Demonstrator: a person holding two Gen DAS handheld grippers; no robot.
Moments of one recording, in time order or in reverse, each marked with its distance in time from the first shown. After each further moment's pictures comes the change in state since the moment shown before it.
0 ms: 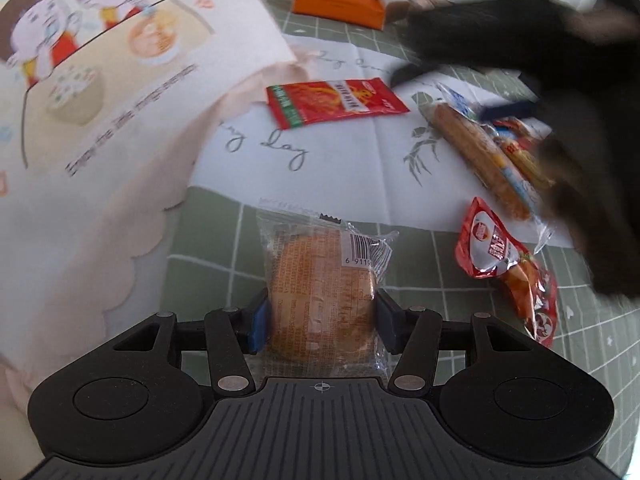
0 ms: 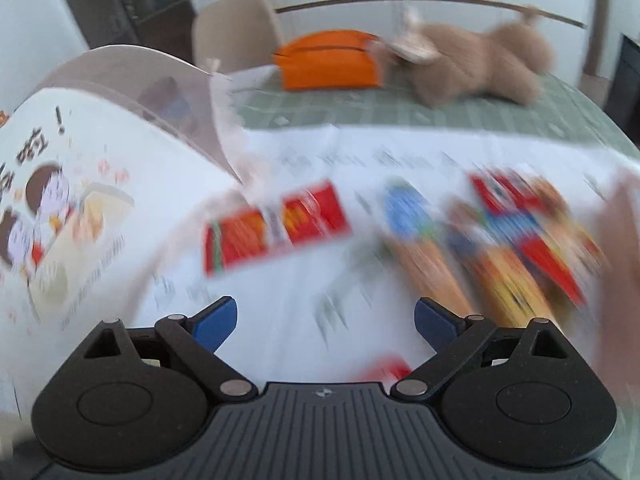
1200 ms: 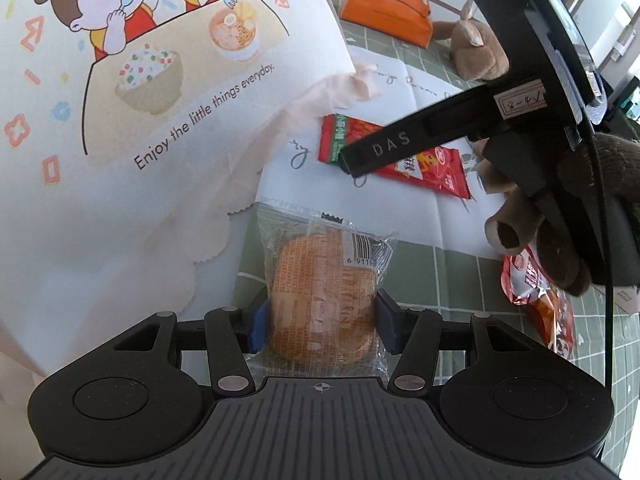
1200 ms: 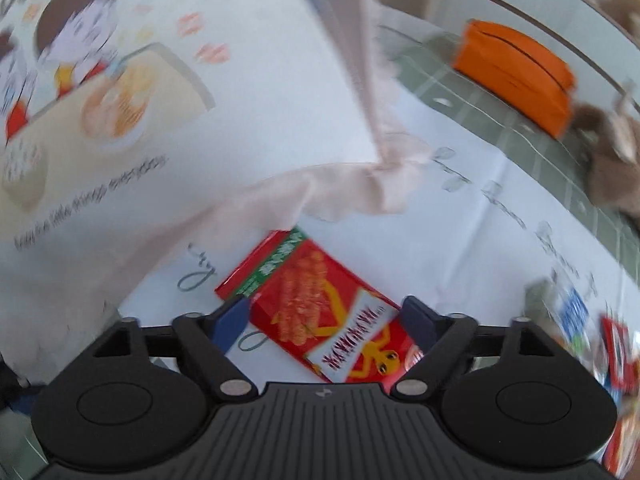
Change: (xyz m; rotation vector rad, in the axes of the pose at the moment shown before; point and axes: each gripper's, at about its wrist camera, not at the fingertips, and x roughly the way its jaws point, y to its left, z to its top) left arm -0.003 0.040 0.012 -0.086 -0.007 0.018; right arm 0.081 0.092 -0.007 -0.572 0.162 0.035
